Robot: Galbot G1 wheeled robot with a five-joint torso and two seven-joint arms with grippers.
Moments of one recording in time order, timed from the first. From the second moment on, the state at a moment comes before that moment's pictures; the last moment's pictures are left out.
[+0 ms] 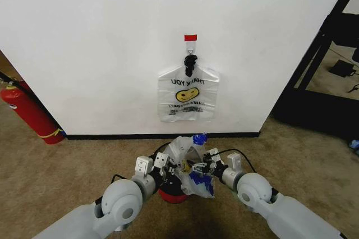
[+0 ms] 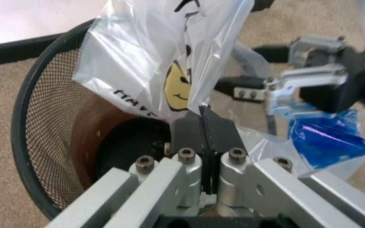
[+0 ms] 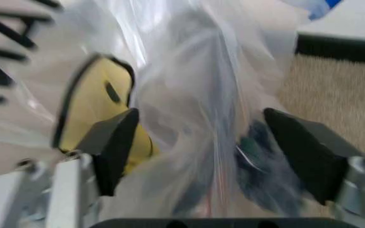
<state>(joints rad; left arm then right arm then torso) 0.97 -0.82 0.21 -2.16 -1.10 0.57 -0.56 -0.98 0.89 -0.14 1.80 0.89 -0.42 0.14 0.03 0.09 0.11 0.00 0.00</state>
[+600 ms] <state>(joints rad) 1.00 -0.80 0.20 -2.21 -1.08 0.57 -0.55 -0.93 0.93 -0.16 1.82 0.98 -0.57 0.30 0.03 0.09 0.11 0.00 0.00</state>
